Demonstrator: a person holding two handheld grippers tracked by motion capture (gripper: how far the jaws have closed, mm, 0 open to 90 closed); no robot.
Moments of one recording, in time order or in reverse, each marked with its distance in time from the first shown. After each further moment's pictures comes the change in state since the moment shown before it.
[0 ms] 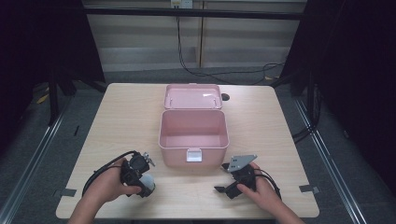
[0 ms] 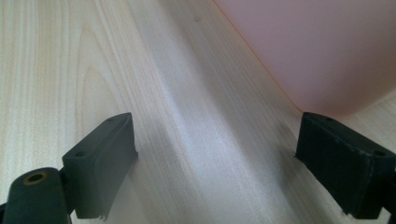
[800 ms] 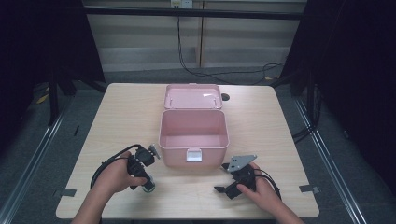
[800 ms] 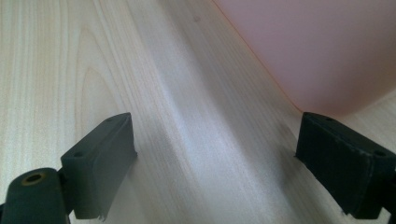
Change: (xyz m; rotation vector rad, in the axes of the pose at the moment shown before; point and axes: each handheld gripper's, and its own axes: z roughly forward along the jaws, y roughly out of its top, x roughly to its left) left arm 0.004 0.023 -0.005 0.114 -0.017 -0.114; right arm 0.001 0.000 0.000 -0.002 -0.004 0.003
